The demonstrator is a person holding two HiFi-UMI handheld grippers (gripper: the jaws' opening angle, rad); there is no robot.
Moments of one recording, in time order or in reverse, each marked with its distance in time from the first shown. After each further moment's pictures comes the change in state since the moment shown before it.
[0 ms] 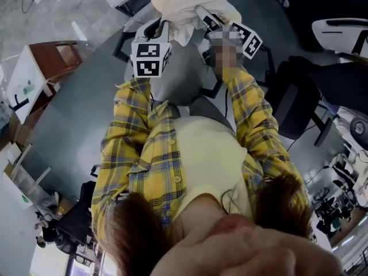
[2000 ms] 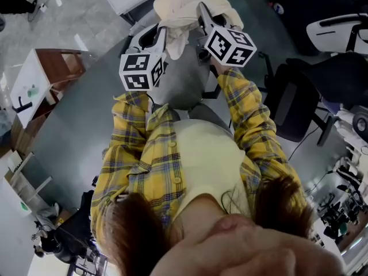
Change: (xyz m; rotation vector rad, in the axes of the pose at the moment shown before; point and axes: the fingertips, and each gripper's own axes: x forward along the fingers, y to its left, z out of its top) left arm -0.079 -0.008 0.043 -0.083 -0.155 -0.065; right arm -0.035 0.103 0.015 -0.601 -0.196 -0.029
